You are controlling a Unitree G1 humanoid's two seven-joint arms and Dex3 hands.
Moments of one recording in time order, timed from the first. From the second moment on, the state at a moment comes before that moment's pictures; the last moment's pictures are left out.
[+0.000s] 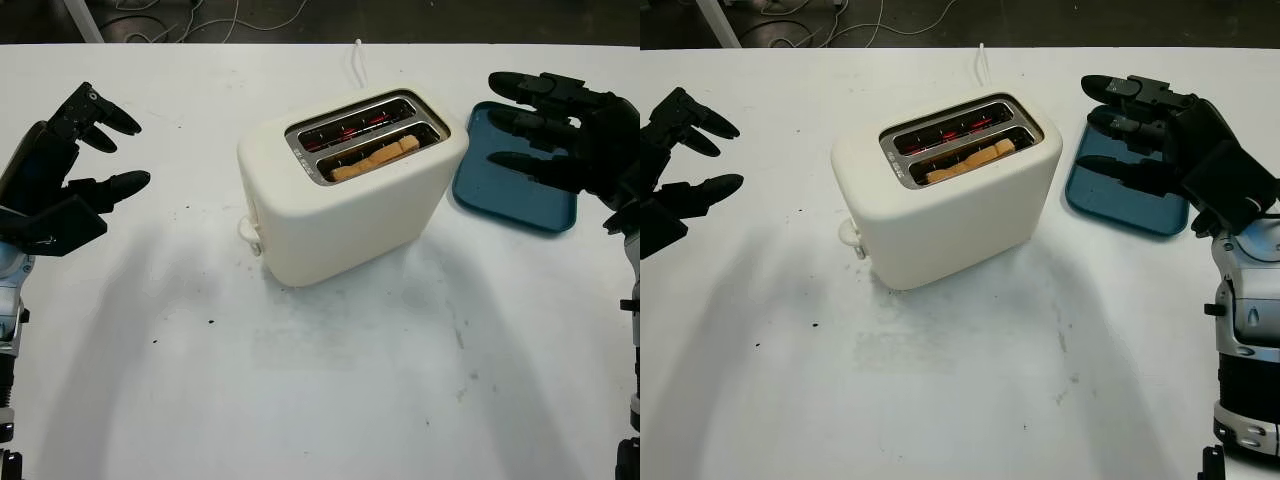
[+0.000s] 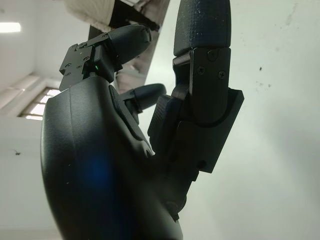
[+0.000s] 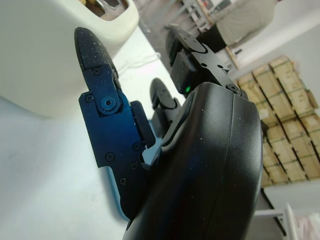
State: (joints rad) left arm -0.37 0.70 0.19 0.21 0.15 -0.32 -0.22; right arm -0.41 -0.61 -0.23 -0.08 0.11 0.20 0.46
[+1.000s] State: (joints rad) left arm -0.37 0.70 0.19 0.21 0.15 -0.32 -0.22; right arm -0.41 -0.61 -0.23 -0.08 0.11 0.20 0.46
